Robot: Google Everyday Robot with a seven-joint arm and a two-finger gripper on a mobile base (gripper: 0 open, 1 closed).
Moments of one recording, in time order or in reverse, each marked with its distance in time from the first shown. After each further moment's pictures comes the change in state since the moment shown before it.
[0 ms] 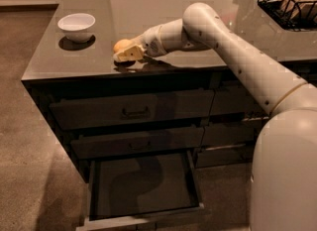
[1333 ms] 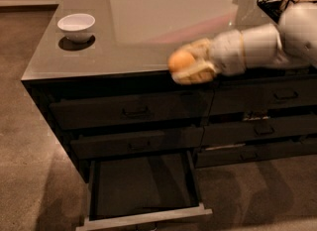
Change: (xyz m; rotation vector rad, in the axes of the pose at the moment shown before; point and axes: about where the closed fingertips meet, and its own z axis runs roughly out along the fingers) arm 0.042 0.081 -0.201 -0.012 -0.007 -0.294
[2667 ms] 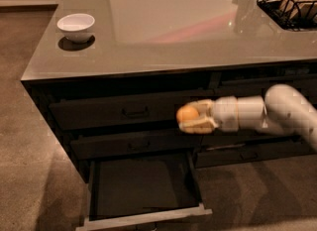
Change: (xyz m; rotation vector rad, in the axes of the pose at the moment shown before) arm 0.174 0.049 0.038 -0.014 -0.031 0.290
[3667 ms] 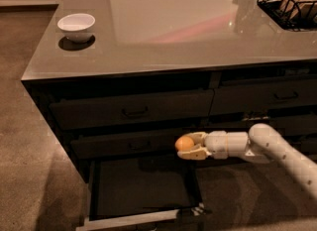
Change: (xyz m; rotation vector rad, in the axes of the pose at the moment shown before) arm 0.149 -0.007 0.054 -0.064 -0.044 0.105
